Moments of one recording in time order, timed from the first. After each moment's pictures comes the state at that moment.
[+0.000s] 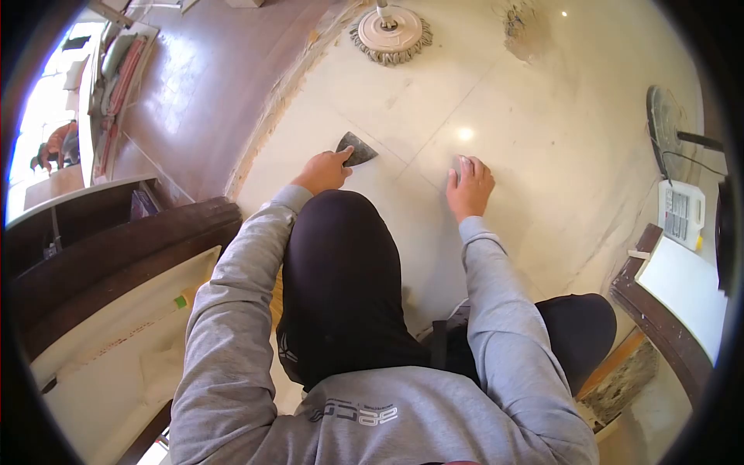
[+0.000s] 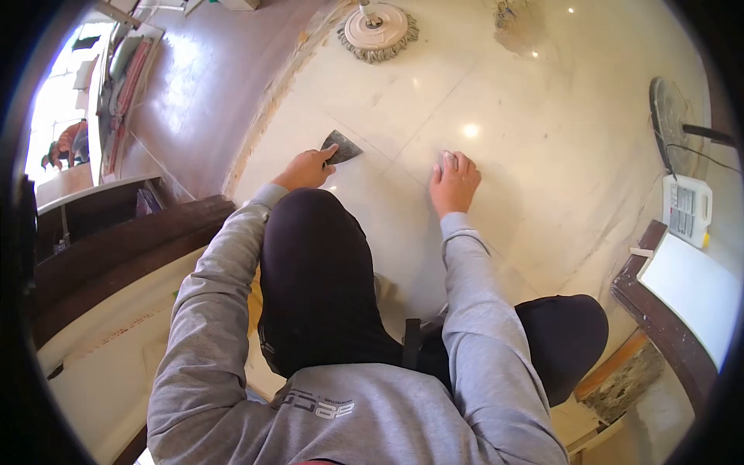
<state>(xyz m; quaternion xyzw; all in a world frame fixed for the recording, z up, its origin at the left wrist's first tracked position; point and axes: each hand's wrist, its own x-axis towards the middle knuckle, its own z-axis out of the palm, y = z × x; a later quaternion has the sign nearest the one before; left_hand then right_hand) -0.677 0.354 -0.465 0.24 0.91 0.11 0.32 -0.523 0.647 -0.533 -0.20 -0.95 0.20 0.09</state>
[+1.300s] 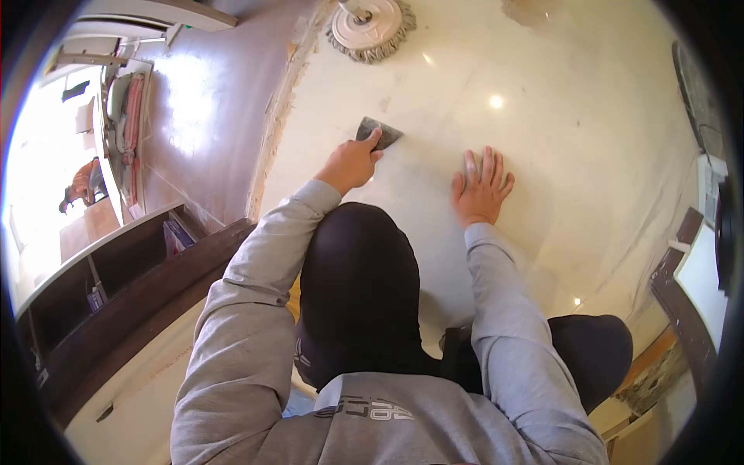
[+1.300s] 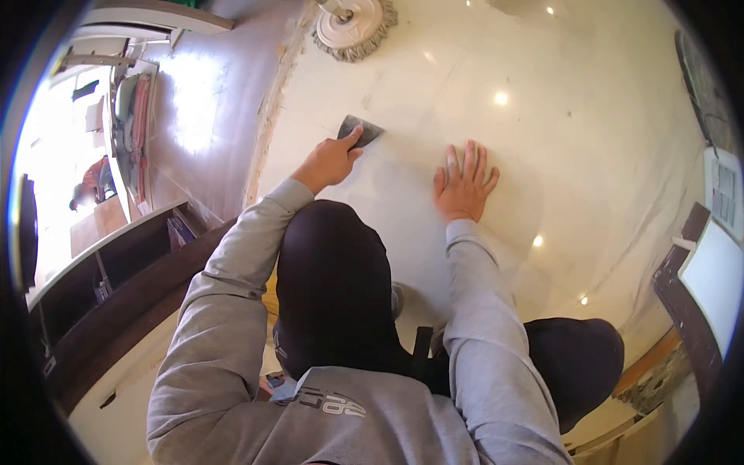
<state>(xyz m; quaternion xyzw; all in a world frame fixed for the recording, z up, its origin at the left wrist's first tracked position) -0.716 0.445 -0.481 0.30 0.90 0.04 0.30 -0.520 0.638 -0.558 -0.26 -0.95 0.15 0.01</state>
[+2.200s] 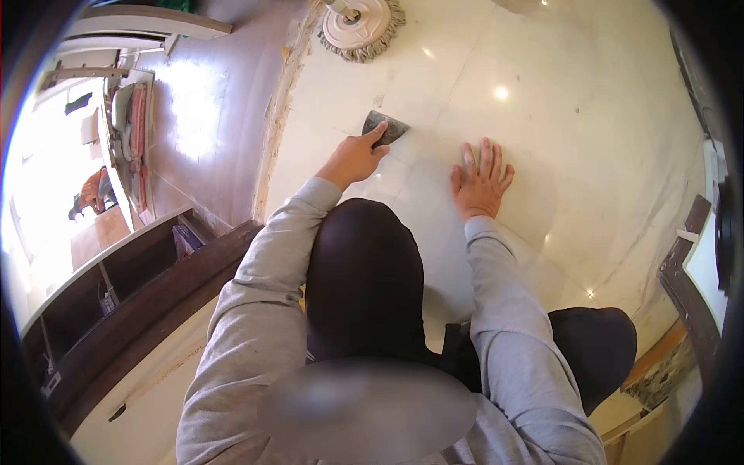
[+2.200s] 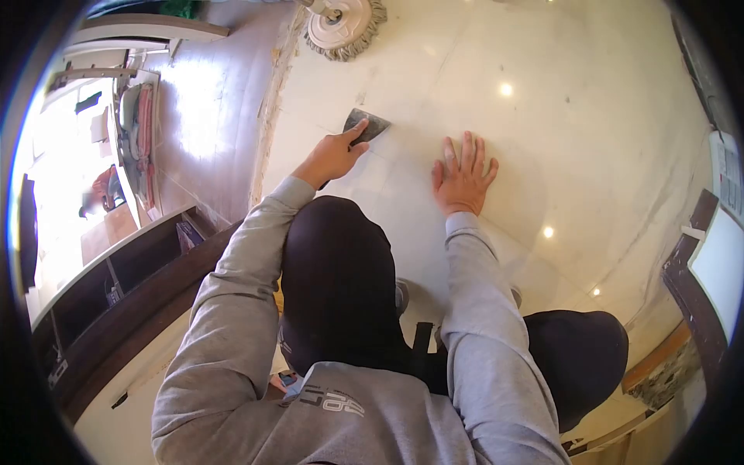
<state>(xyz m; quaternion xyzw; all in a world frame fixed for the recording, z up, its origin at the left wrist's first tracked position) -0.715 0.467 -0.459 0.23 0.90 0.07 0.37 -0.519 0.640 -0.562 -0.26 -0.95 0.17 0.02</state>
